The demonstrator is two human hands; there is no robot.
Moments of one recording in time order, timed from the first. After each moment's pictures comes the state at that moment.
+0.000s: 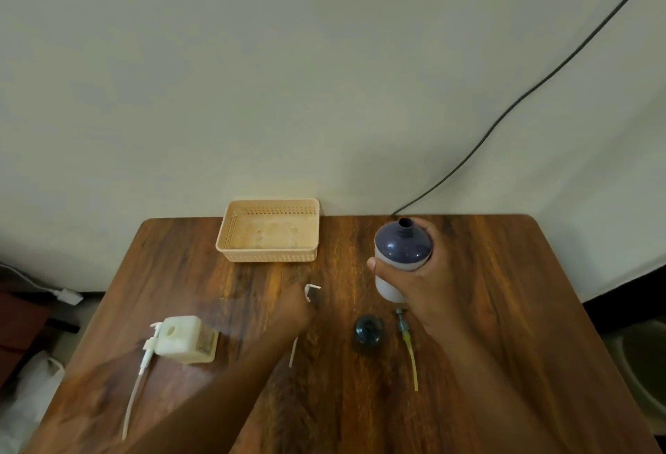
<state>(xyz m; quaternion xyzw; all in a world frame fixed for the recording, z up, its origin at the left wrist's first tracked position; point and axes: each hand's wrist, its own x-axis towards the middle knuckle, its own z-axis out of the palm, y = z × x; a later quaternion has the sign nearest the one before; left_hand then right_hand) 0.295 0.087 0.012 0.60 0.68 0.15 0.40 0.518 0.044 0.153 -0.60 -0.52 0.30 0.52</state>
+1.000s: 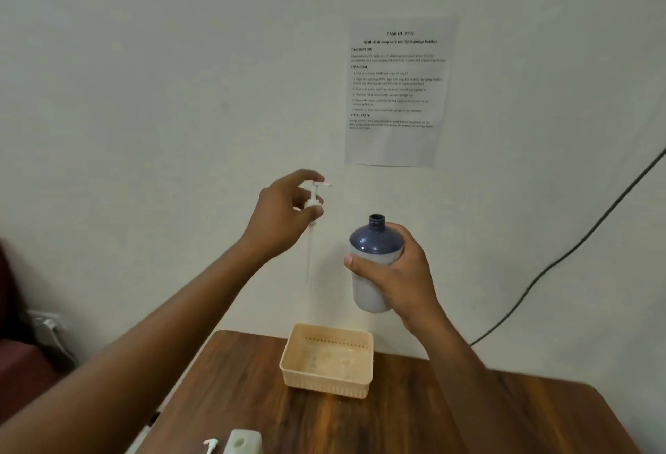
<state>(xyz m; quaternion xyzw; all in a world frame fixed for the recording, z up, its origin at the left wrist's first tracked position) 0.169 0.106 0.443 0.68 0.52 0.49 0.14 0.375 0.086 0.370 -0.45 -0.62 0.32 0.56</state>
